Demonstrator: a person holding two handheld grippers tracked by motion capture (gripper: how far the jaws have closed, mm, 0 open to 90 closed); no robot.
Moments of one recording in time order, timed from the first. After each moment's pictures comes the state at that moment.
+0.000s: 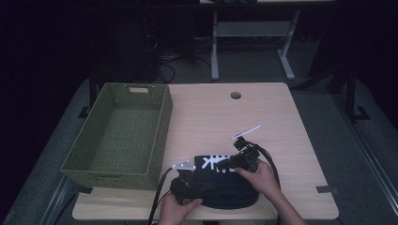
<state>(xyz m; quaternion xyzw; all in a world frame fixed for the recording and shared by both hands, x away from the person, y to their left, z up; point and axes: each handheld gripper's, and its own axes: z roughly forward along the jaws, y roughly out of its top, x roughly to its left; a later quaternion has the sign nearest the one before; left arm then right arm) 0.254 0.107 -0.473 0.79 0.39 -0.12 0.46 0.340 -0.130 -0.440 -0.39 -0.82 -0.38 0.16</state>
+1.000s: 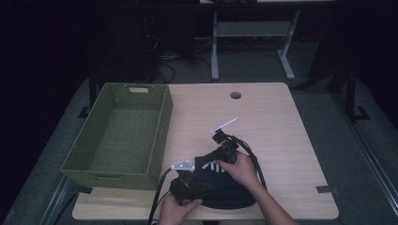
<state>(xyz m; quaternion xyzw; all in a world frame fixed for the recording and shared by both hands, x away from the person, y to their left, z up) 0.254 0.108 -0.475 0.78 0.39 -0.13 0.47 0.367 -0.076 -0.441 -0.39 -0.84 -0.35 0.16</state>
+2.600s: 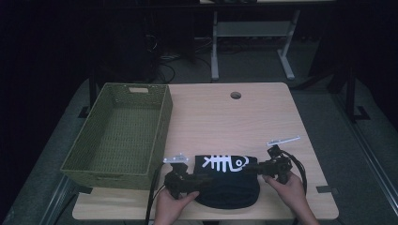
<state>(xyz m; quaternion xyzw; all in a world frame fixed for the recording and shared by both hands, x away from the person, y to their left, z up) 0.261 0.123 -0.443 0.76 0.41 -0.09 0.49 0.302 -0.219 -0.445 -0.46 -0.77 -0.43 0.13</state>
